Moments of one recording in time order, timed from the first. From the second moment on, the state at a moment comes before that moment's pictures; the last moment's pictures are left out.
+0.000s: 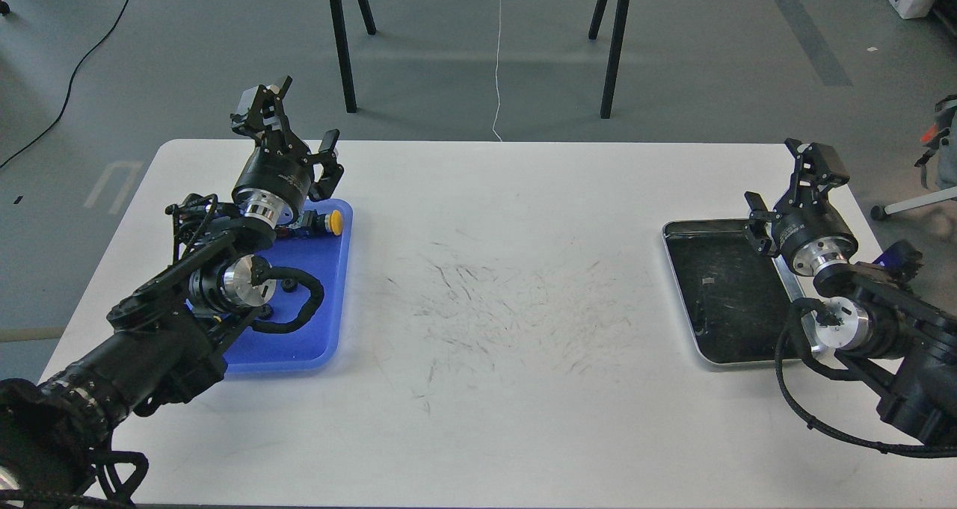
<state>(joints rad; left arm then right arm) -0.68 0.20 -0.74 -0.77 0.17 -0.08 -0.49 0.65 -0.49 0.43 0.78 0.05 0.02 0.49</state>
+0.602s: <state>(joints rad) -0.69 0.28 -0.67 -0.81 0.47 -0.14 -0.49 0.65 -0.50 0.43 0.78 0.05 0.02 0.49</state>
